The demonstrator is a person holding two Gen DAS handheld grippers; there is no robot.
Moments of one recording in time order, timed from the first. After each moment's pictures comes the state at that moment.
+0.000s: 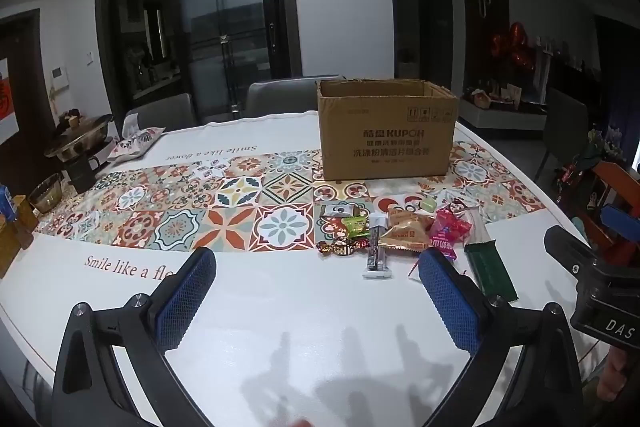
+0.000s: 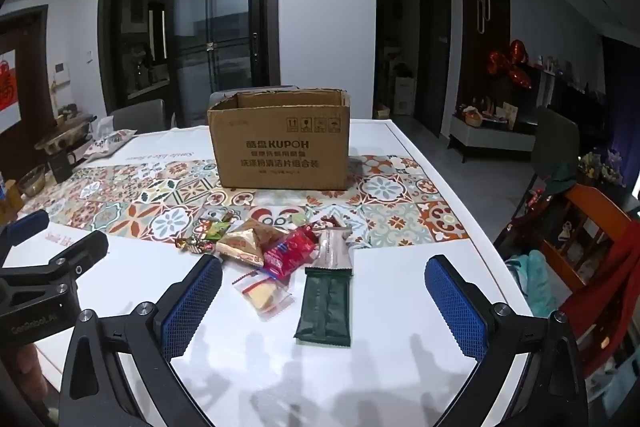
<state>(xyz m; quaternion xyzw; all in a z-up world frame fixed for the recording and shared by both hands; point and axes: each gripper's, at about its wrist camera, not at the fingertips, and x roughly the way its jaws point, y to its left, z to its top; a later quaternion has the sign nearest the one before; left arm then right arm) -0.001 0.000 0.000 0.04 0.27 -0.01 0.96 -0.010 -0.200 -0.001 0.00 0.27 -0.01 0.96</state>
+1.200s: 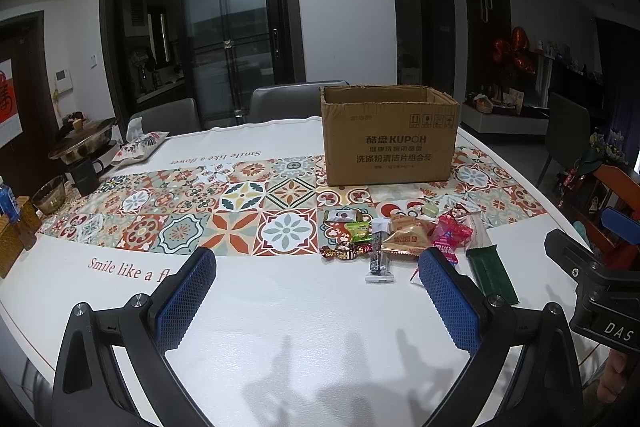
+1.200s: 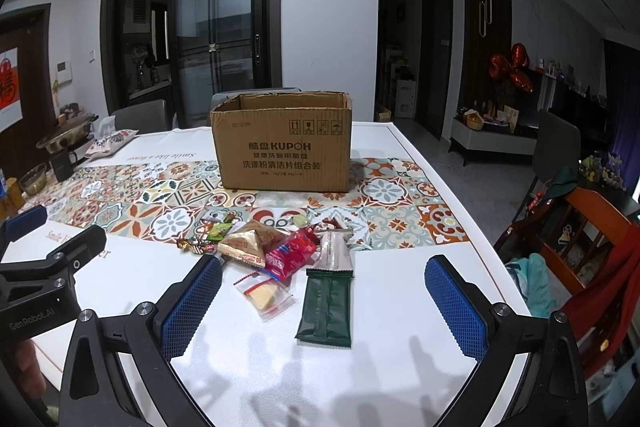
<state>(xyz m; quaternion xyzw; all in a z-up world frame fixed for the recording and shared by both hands) -0.003 0.001 0.006 0.04 0.27 -0.01 0.96 -0.011 -0.199 0.000 0.00 0.27 -0.01 0.96</state>
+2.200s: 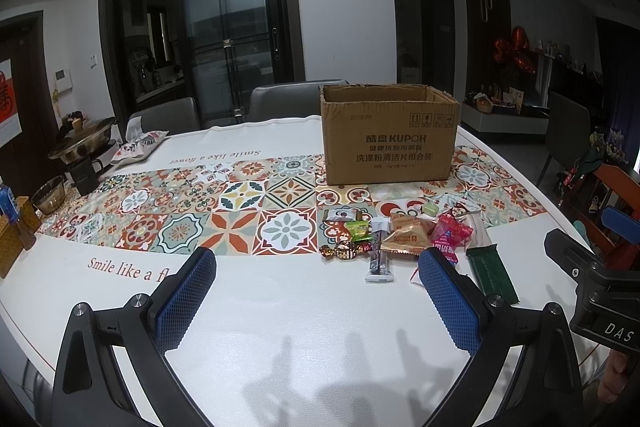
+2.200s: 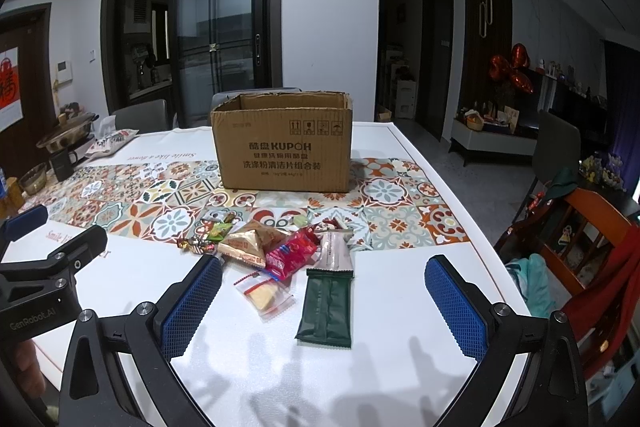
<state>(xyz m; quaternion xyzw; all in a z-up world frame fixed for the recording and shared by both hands) -0.003 0.005 0.007 0.04 0.27 -0.01 0.96 -0.011 -0.198 -0.001 0.00 0.27 -0.01 0.96</state>
